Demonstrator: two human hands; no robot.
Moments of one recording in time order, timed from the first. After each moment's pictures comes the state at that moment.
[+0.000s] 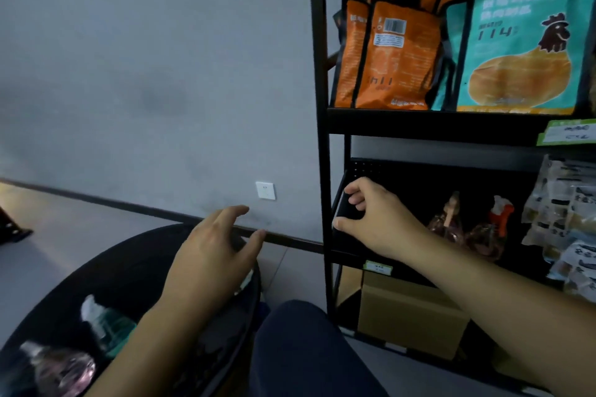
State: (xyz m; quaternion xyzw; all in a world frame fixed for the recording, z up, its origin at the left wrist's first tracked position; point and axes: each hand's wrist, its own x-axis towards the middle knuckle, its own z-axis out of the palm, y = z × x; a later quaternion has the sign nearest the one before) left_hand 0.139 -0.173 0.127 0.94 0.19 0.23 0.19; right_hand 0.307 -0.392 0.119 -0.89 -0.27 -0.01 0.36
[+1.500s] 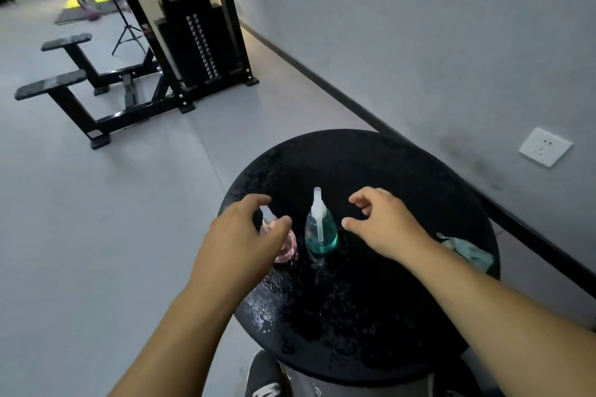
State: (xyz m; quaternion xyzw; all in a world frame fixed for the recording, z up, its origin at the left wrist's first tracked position) left_hand -0.038 0.104 0.001 0.76 0.59 0.17 0.22; right_hand 0.203 0.063 -0.067 -0.78 -0.50 0.25 0.28
